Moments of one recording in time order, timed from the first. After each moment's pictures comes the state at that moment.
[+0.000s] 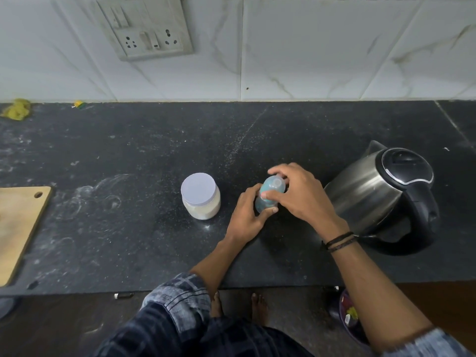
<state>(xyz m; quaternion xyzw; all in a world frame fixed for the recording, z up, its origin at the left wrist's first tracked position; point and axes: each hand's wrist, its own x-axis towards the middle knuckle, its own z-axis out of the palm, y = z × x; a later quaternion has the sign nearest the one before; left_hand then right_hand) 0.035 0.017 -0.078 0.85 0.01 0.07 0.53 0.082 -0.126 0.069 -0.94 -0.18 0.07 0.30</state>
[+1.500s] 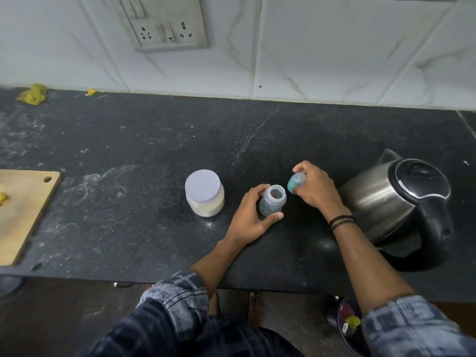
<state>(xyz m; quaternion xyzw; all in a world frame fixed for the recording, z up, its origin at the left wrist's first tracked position) 0.033 0.018 -0.079 0.84 0.03 0.07 0.53 0.147 -0.149 0.015 -0.95 -0.09 0.13 0.26</state>
